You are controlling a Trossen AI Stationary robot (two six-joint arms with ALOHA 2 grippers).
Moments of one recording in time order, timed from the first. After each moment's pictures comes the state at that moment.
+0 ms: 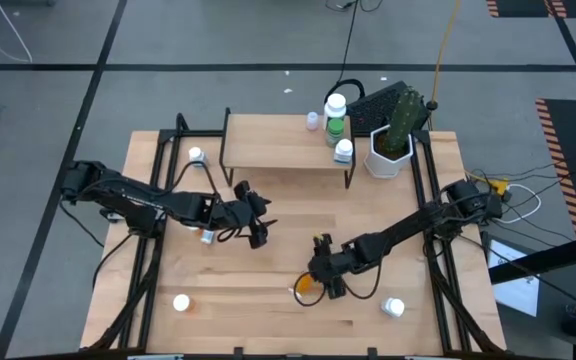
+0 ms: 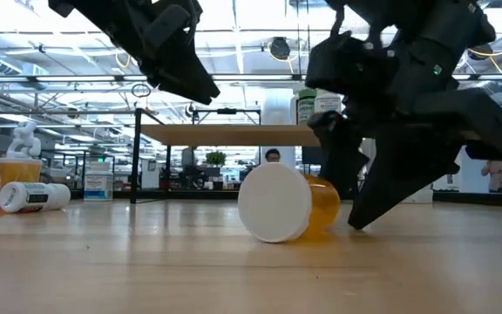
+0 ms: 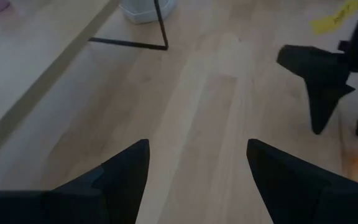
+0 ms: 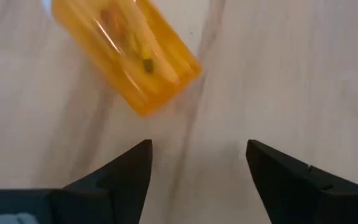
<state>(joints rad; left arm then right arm) -0.15 1.40 0.85 -0.12 -0.42 -0.18 0.37 1.82 0.96 -0.21 0.21 0.00</state>
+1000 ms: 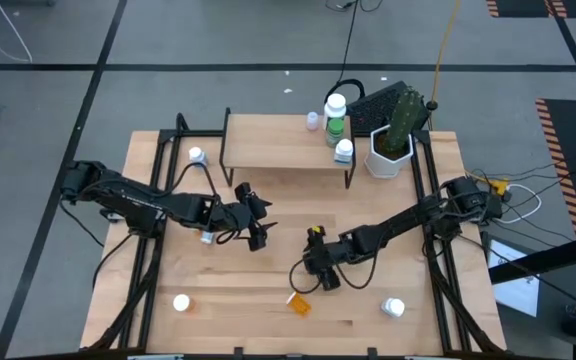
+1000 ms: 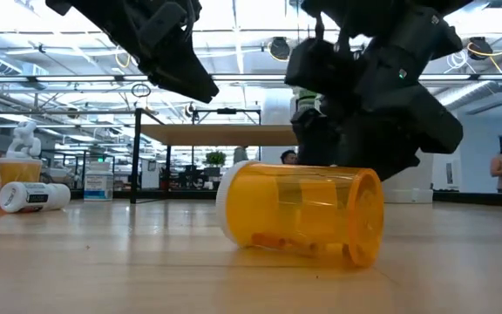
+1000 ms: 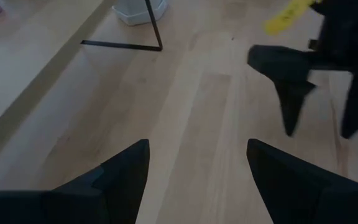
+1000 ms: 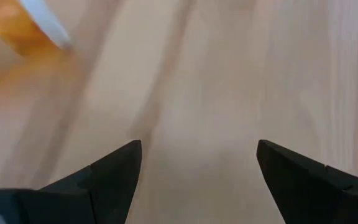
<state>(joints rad) -0.16 1.40 0.85 -0.12 -0.42 -0.16 0.30 1.81 0.96 -0.13 0.14 -0.03</state>
